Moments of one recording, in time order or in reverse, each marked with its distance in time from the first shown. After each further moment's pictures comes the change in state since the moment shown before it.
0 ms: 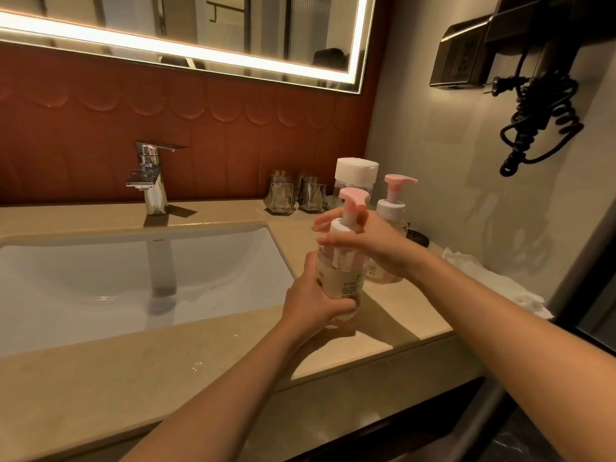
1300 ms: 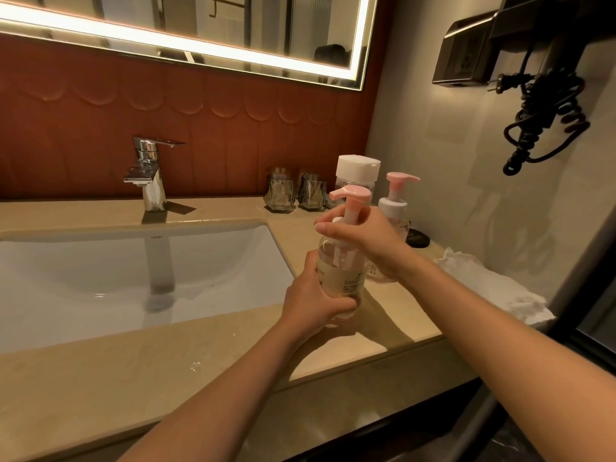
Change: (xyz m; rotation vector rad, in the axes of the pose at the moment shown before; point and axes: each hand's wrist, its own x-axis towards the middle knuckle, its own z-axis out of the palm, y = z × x) left_hand 0.000 0.001 -0.002 0.006 0.001 -0.012; right_hand 0.000 -0.001 0.011 0.092 0.155 -0.046
